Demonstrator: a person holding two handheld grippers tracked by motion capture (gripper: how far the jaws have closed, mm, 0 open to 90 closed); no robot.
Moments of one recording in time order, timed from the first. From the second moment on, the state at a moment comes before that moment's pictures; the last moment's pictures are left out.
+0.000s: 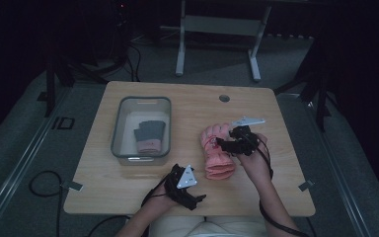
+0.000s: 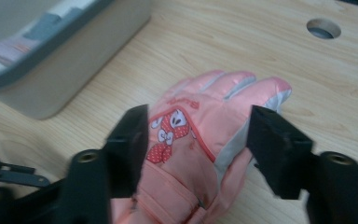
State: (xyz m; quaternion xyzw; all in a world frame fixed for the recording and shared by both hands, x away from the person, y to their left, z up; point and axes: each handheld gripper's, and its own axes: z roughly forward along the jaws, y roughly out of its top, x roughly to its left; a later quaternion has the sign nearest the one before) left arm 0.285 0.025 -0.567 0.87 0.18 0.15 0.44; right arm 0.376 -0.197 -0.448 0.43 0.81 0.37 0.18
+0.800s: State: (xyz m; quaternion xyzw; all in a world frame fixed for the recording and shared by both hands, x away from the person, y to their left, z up) left arm 0.283 0.031 -0.556 0.85 0.20 0.13 0.48; right arm 0.371 -0.221 -0.446 0.36 0.82 0.39 0.20
